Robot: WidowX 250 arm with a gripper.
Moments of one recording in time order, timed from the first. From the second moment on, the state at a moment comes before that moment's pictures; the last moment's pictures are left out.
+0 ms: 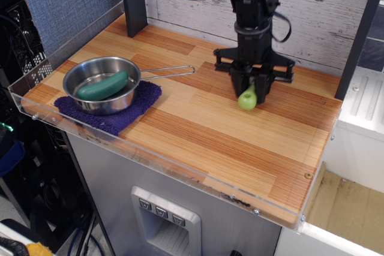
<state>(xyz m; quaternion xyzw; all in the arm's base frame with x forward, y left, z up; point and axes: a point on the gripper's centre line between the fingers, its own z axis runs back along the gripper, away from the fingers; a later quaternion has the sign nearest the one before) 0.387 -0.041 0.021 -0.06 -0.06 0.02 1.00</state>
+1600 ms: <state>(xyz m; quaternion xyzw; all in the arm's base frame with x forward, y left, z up) 0.390 0.139 0.064 0.05 -0.01 -0.04 1.00</state>
